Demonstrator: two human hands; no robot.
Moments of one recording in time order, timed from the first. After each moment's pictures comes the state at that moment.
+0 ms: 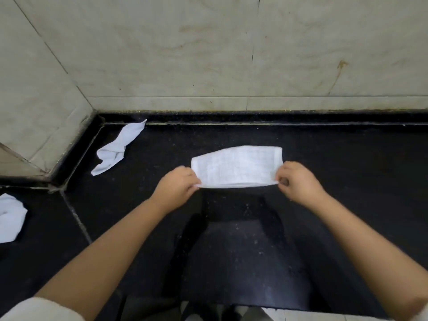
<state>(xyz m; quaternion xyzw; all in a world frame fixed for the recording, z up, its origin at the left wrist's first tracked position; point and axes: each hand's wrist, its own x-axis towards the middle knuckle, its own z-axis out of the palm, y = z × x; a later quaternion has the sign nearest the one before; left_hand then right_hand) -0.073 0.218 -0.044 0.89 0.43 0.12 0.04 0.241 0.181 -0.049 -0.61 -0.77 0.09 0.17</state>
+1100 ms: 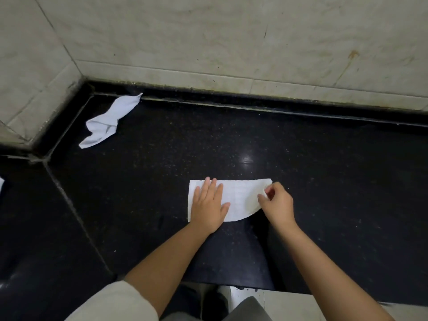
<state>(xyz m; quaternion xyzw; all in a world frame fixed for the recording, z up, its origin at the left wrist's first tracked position) -0.002 0.144 -0.143 0.79 0.59 0.03 0.15 0.162 0.122 -0.085 -0.78 -0.47 0.28 0.30</state>
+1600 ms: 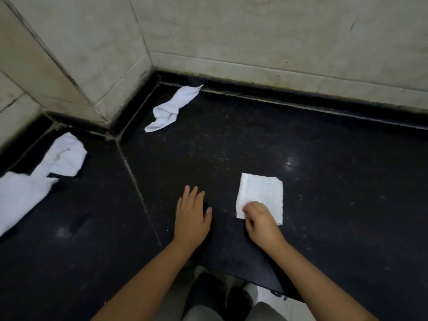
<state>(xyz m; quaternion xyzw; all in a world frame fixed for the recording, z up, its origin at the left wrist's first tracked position) -0.129 0.092 -0.126 0.65 0.73 0.14 0.19 0.054 0.112 -0.153 -0.55 -0.77 0.28 0.16</state>
